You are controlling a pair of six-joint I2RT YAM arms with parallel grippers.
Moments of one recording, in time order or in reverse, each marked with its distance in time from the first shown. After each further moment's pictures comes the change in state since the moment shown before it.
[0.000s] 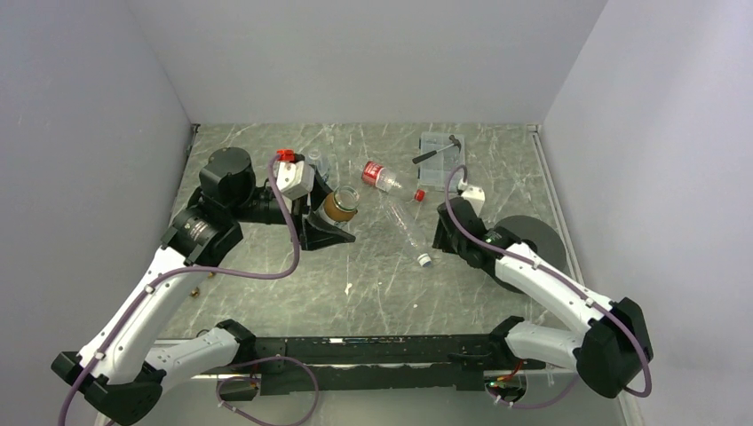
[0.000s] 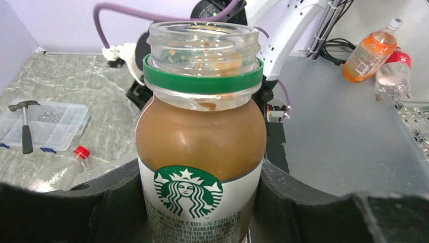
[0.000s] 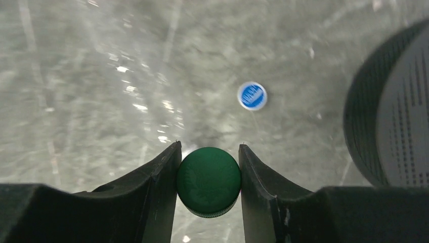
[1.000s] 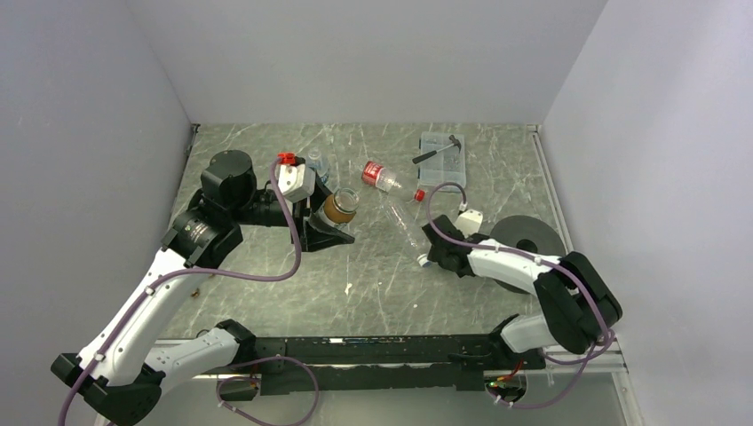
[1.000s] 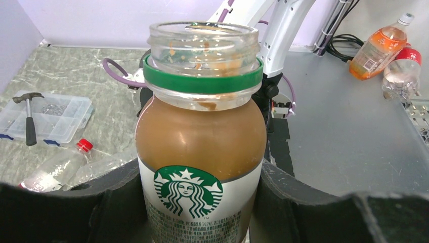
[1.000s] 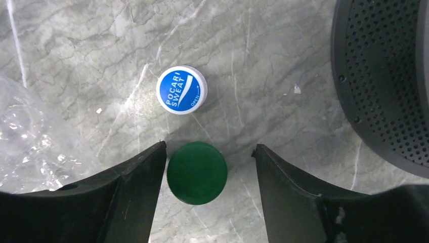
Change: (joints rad) left arm 0.000 -0.012 -0.022 -0.019 -0.027 0.029; right arm -0.002 0.277 -0.188 0.136 0.174 0.282
